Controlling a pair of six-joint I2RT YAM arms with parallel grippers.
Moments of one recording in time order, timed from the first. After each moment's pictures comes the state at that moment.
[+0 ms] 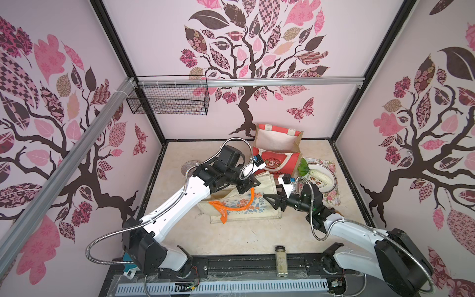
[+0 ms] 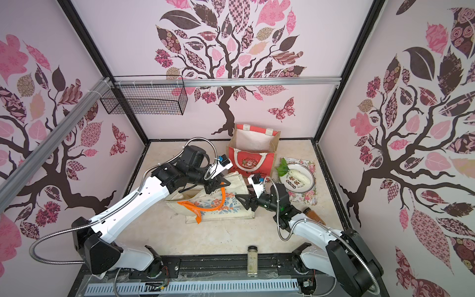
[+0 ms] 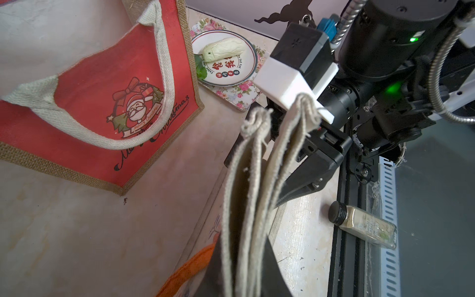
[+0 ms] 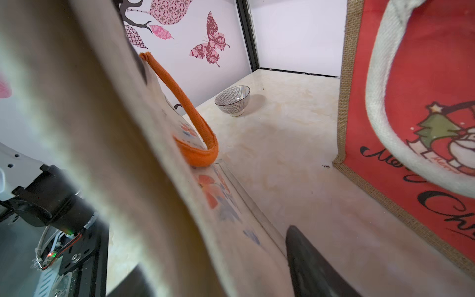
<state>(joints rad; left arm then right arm) -0.67 1.43 1.40 -0.73 0.48 0.31 0.51 1.16 0.38 0.59 -0.54 0.19</state>
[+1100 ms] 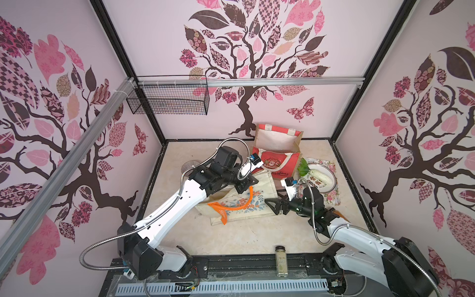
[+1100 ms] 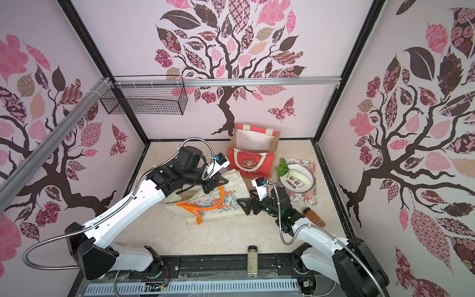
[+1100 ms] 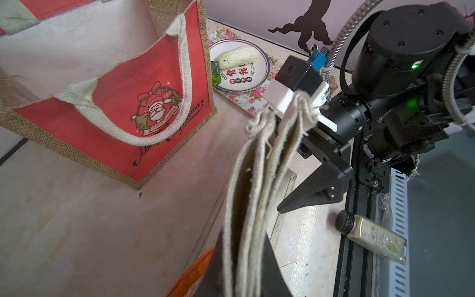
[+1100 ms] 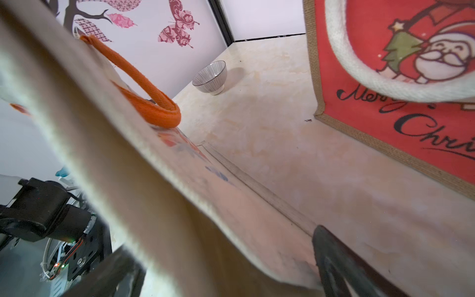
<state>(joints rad) -0.67 1.39 1.38 -0.69 0.42 0.27 0.51 1.06 0.35 0.38 -0.43 0.31</state>
